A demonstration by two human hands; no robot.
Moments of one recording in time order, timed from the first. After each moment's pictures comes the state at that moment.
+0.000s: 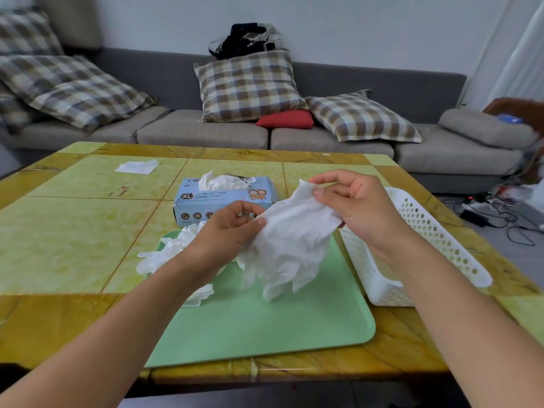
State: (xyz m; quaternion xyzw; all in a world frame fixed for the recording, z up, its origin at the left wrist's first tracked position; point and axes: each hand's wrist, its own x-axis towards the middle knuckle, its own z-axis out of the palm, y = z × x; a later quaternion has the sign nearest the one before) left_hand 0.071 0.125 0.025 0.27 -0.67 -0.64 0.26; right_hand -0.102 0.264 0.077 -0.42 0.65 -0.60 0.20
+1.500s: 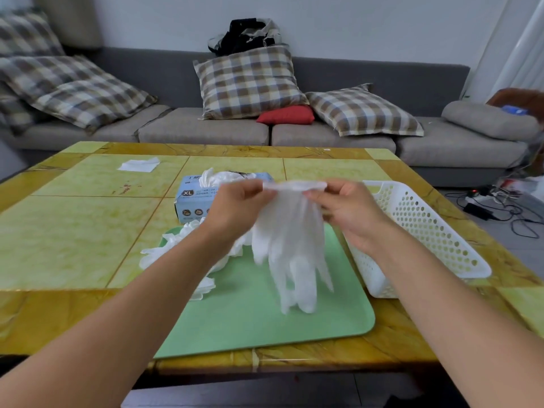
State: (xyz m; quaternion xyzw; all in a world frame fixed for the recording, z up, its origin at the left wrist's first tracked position) left_hand 0.045 0.125 0.049 0.30 -0.71 -0.55 0.32; right_hand -0.117 0.243 0.051 -0.35 0.64 -0.62 0.29
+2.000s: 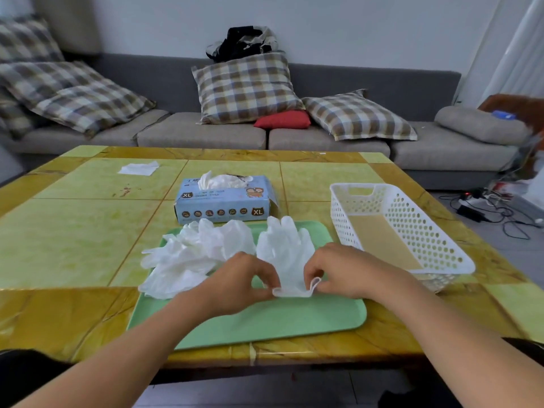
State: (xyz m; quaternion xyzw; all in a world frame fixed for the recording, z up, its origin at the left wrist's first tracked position) left_hand 0.081 0.142 -0.030 0.11 -0.95 -0.28 0.11; right_hand -0.110 0.288 0.007 -0.65 0.75 -0.02 0.12
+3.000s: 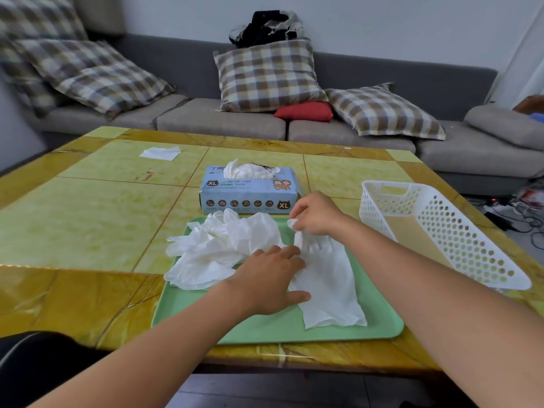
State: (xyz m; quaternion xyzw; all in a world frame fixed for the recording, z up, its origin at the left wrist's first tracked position) left_hand 0.071 0.138 -0.042 0.14 -0.99 -0.05 0.00; right_hand -0.113 0.146 -0.003 -0.46 0.83 -0.25 0.19
